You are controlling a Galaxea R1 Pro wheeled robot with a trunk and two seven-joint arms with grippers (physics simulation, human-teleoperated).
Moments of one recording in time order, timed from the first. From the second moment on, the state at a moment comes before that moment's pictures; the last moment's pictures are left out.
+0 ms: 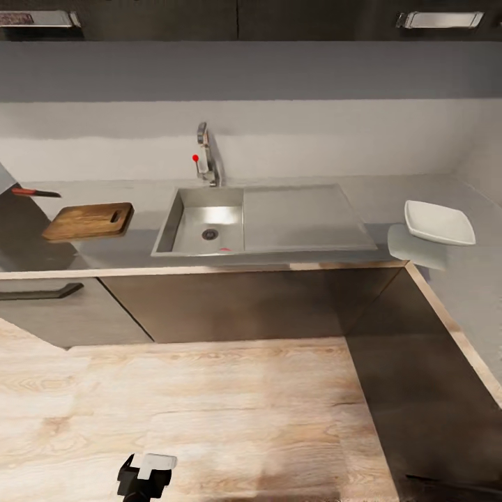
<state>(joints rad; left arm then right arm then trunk) -0.51 0.00 0.25 0.07 -0.52 -0.54 0.35 -0.05 0.04 -0.02 -0.51 0.02 -0.37 -0.24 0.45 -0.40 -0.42</state>
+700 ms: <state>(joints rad) -0.51 0.01 0.25 0.08 -0.52 -0.54 0.35 -0.05 0.04 -0.02 -0.50 0.02 -0.37 -0.24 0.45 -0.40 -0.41</state>
